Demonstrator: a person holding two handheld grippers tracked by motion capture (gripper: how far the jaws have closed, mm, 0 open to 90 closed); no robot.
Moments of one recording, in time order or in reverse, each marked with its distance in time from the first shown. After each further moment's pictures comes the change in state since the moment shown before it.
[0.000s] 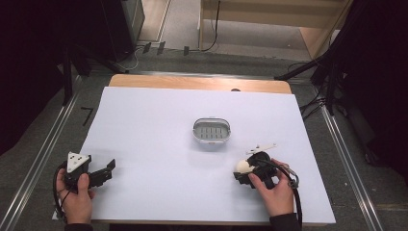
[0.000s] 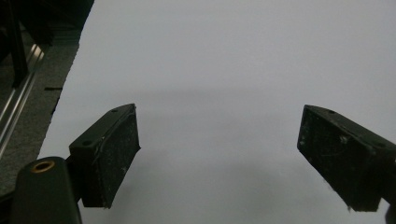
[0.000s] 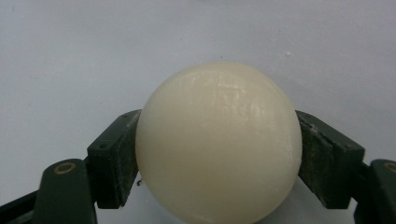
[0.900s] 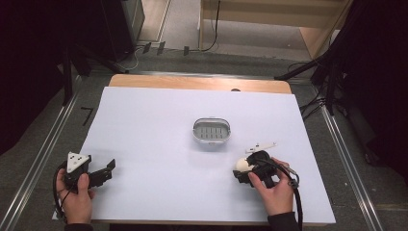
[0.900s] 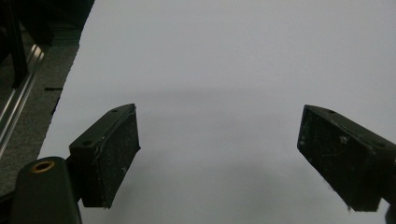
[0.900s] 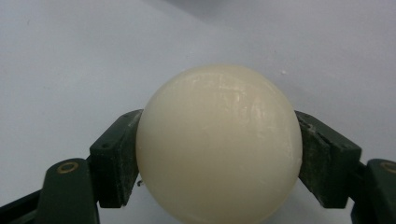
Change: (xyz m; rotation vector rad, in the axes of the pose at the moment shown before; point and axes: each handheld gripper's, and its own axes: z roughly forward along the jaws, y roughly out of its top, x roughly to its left) left arm 0.000 0.000 0.000 -0.002 -0.001 0.001; right arm 0.007 0.005 -0.009 -0.031 -0.022 -0.023
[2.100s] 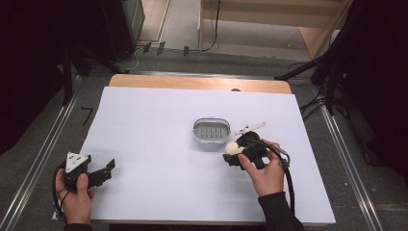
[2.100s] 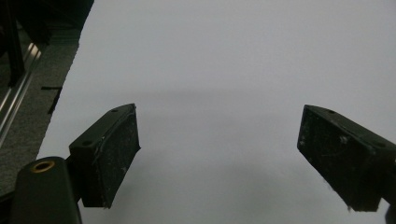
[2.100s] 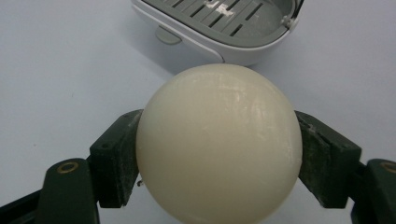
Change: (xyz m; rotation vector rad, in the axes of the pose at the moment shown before) left arm 0.002 0.000 0.000 -0.001 -0.009 -0.012; right arm 0.011 0.059 -0.007 -0.027 0.030 -0.034
